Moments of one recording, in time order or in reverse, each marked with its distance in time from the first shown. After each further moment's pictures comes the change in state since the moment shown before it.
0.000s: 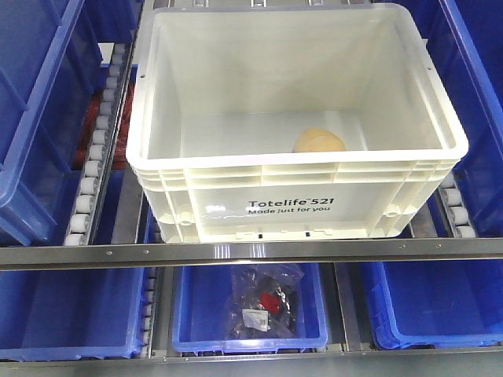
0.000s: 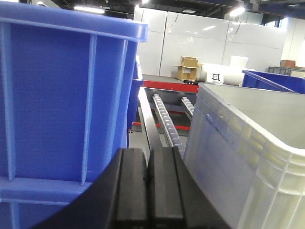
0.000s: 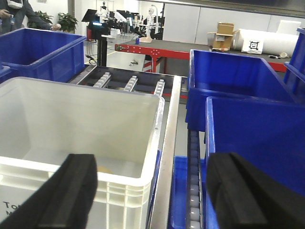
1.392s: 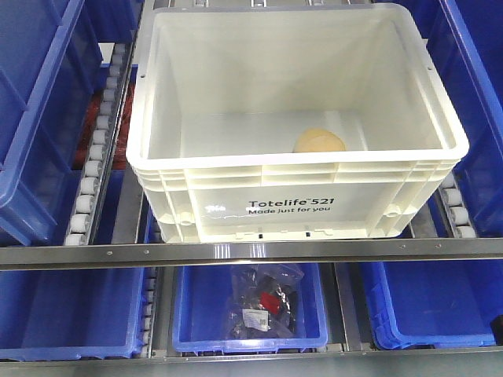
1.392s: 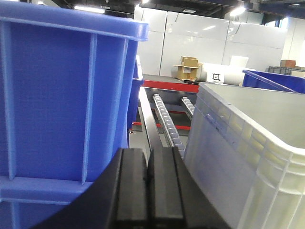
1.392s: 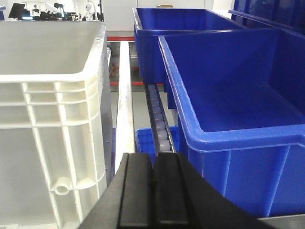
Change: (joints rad) left arm 0.000 0.000 0.001 0.000 -0.001 0.000; right arm -0.299 -0.185 0.751 0.090 -0.585 0.026
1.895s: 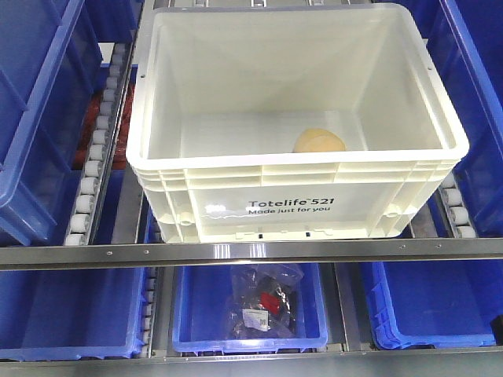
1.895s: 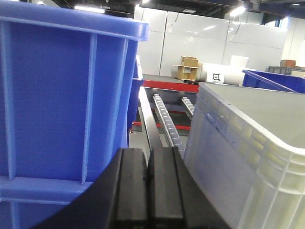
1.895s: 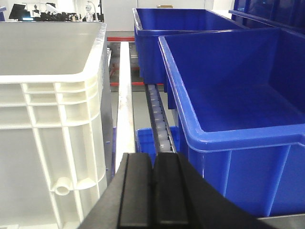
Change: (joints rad) left arm 0.000 0.000 0.000 0.000 0.000 0.000; right arm 0.000 0.000 0.000 0.004 0.000 0.000
